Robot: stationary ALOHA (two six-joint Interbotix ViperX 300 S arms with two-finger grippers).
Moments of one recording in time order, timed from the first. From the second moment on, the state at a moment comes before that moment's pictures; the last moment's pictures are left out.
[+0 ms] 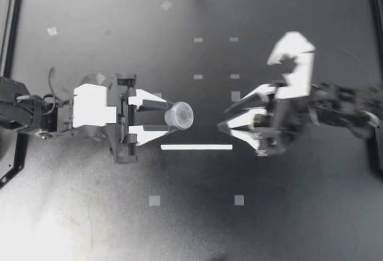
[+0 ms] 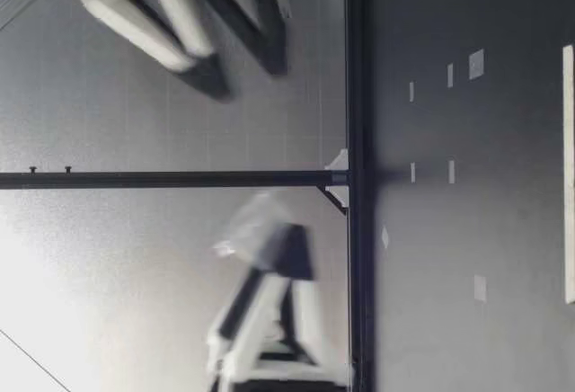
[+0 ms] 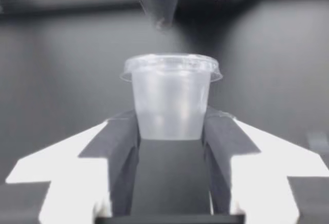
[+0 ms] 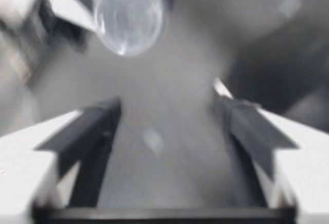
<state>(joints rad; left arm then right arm) 0.05 0.01 1.02 -0.04 -0.97 0.16 0.02 -0.32 0.96 0.57 -0.35 0.33</state>
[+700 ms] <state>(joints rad) 0.05 0.12 1.01 -0.04 -1.19 0.15 0.05 0.09 0.95 0.15 -1.12 1.08</state>
